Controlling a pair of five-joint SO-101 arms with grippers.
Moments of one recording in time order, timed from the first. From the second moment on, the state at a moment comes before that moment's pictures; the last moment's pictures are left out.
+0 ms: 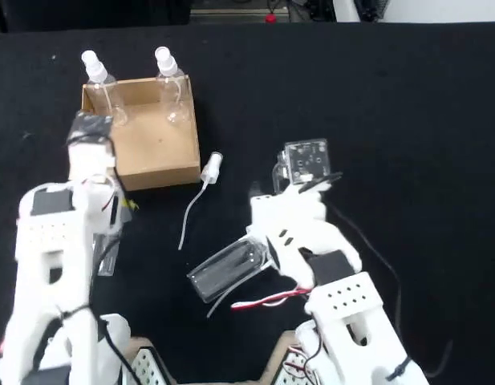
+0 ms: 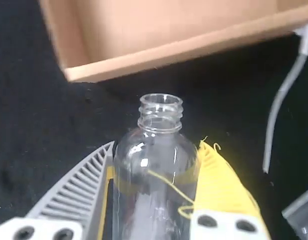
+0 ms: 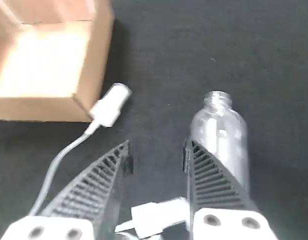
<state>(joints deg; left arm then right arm) -14.4 -37.7 47.0 61.6 -16.7 -19.3 -58.0 74.8 28.7 -8.7</state>
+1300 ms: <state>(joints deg) -15.6 -50.8 68.6 37.9 -5.3 -25.3 16.6 9.5 46.5 -36.7</state>
